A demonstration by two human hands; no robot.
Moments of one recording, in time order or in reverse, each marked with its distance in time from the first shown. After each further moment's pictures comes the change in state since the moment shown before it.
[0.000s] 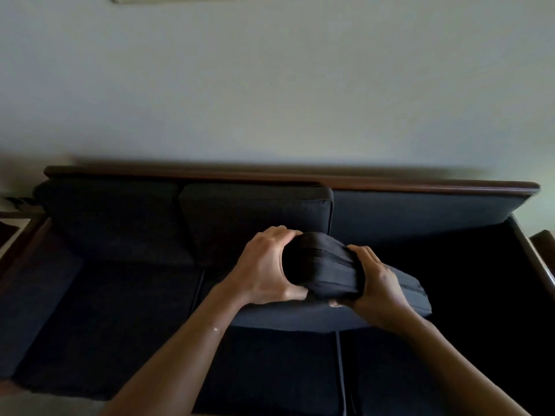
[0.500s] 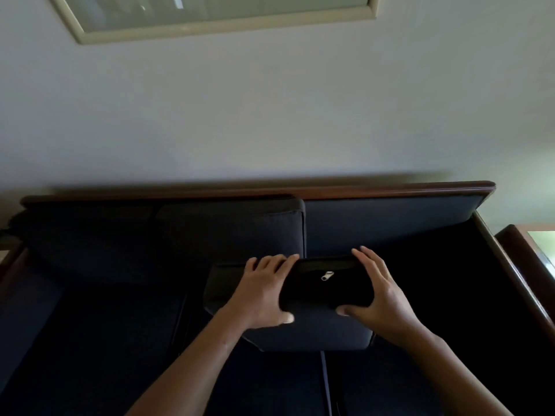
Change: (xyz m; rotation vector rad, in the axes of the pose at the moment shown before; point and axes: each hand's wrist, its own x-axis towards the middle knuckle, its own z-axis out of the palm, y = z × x) left_hand 0.017 0.010 0.077 0.437 -0.279 -0.001; right_hand -0.041 0.050 -0.056 0.027 0.014 0.125
